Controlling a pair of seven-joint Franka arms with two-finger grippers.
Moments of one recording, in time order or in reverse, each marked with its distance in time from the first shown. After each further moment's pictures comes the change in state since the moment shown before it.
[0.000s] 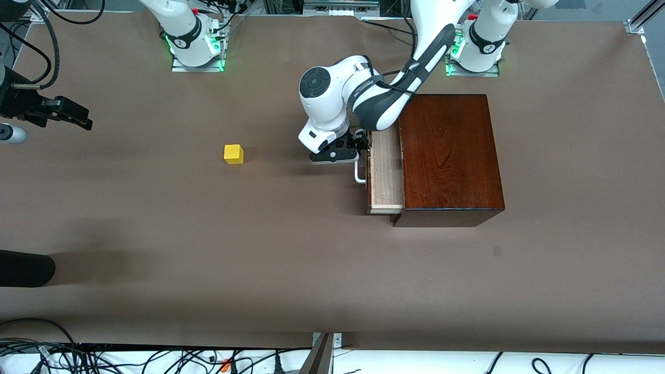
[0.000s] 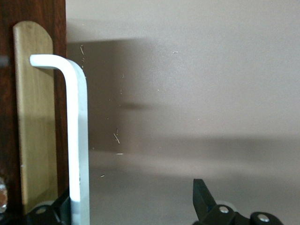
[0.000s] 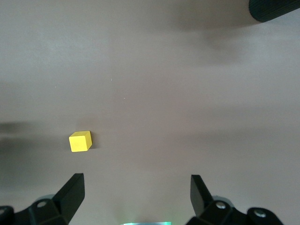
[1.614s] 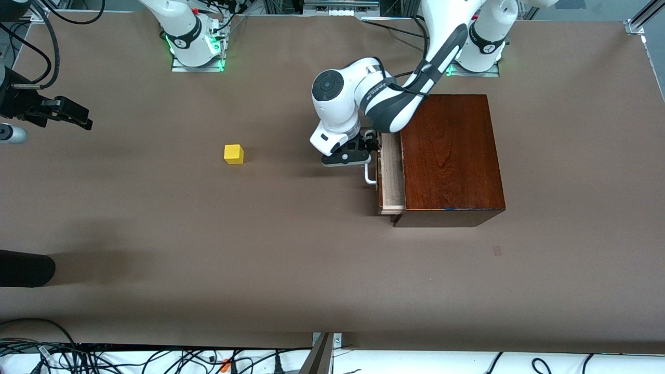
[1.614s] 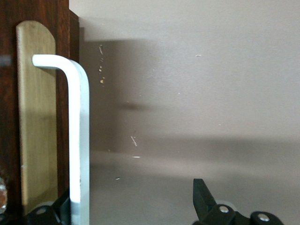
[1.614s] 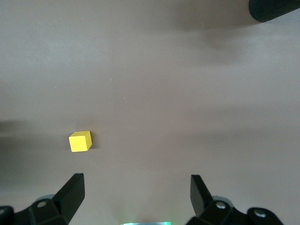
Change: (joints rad) left arm 0.073 -0.059 -0.036 -0.104 0.010 0.055 -0.016; right arm 0.000 0.000 0.000 0.000 0.000 0.000 0.000
